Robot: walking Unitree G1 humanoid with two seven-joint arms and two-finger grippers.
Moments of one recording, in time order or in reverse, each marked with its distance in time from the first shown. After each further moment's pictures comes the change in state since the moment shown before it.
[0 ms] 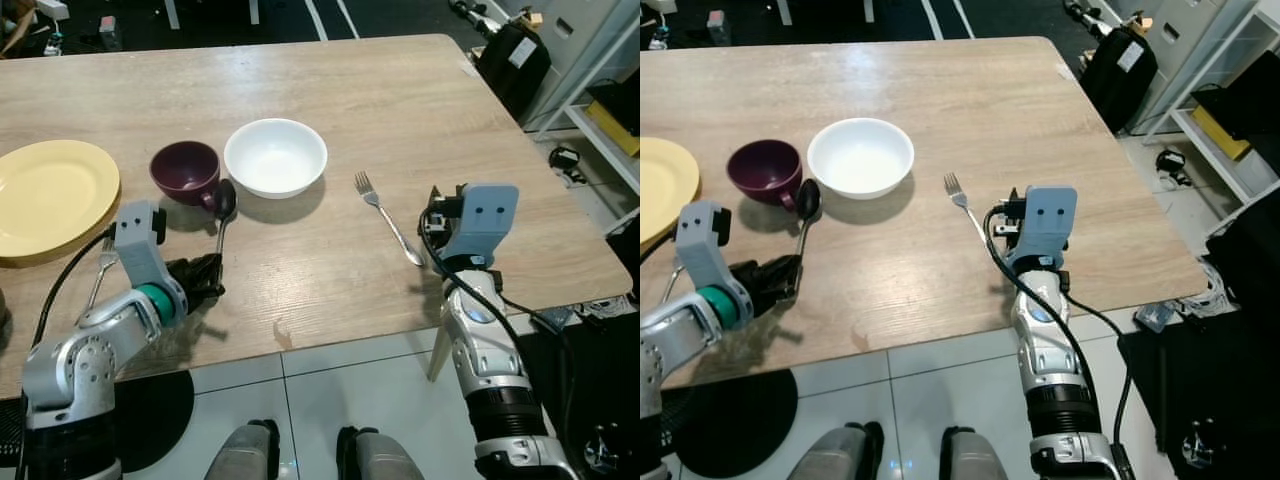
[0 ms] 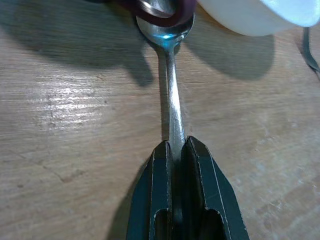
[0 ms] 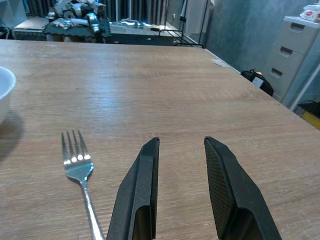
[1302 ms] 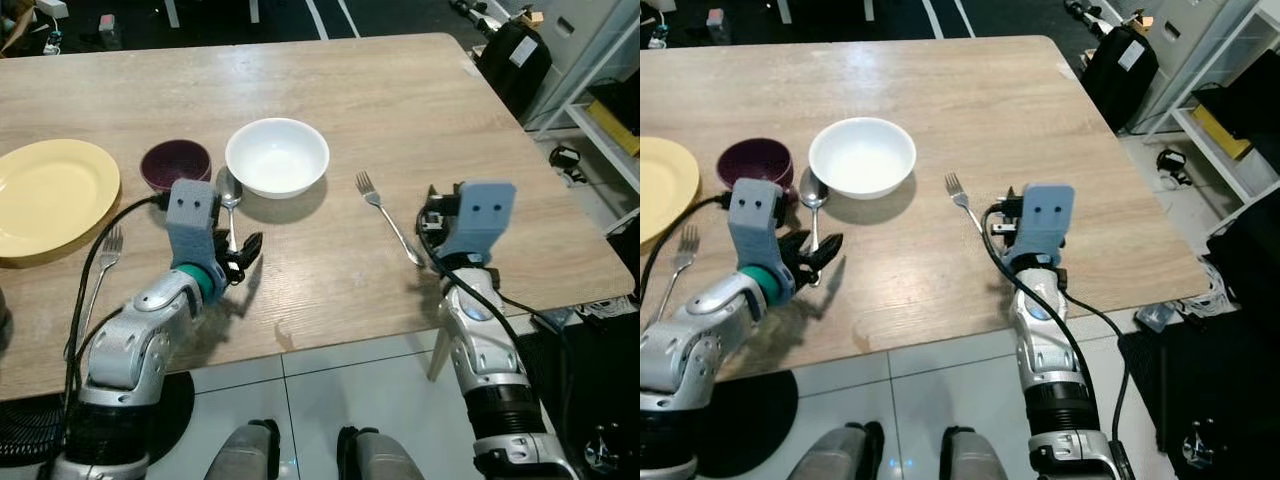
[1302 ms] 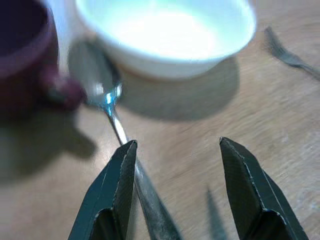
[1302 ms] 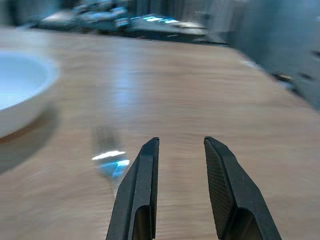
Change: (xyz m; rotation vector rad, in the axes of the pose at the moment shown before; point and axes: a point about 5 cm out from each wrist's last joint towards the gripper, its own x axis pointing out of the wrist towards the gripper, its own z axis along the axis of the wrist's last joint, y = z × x) left arm 0.014 -0.043 0.016 0.435 -0.185 -0.051; right arm 0.004 0.019 0.001 -0.031 0.016 0.179
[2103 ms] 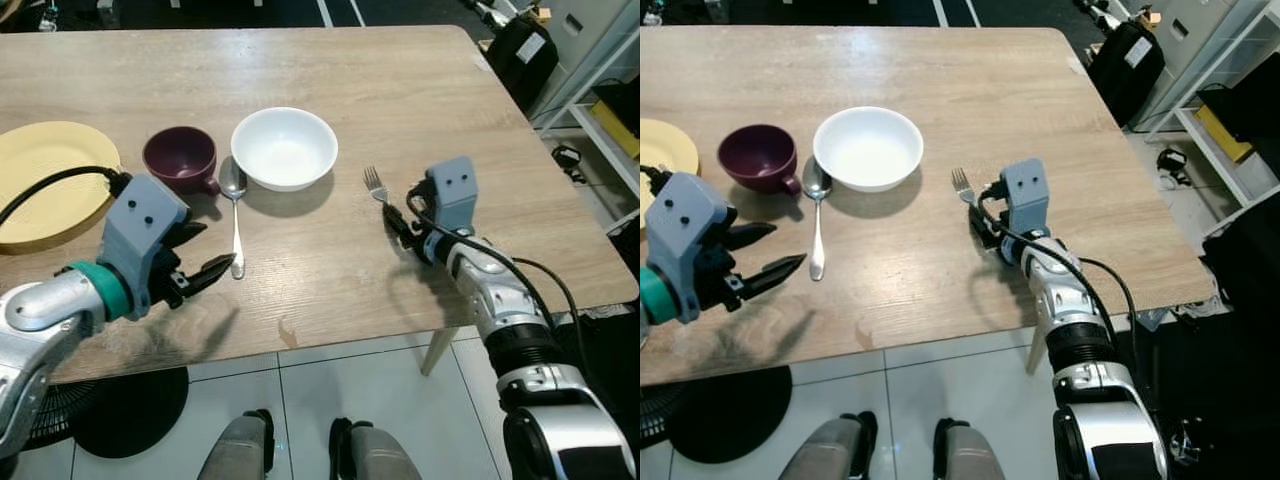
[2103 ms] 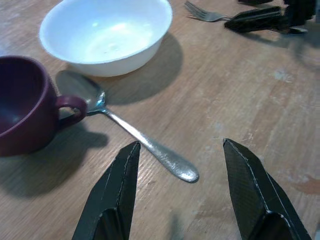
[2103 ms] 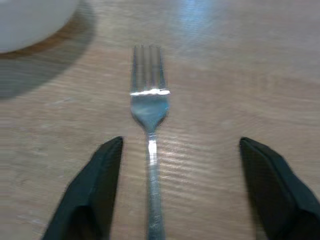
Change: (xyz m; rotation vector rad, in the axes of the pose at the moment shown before) left arm -0.066 0.022 0.034 0.387 0.035 -0.342; right arm 0.032 -0.025 -0.016 0.105 0.320 0.306
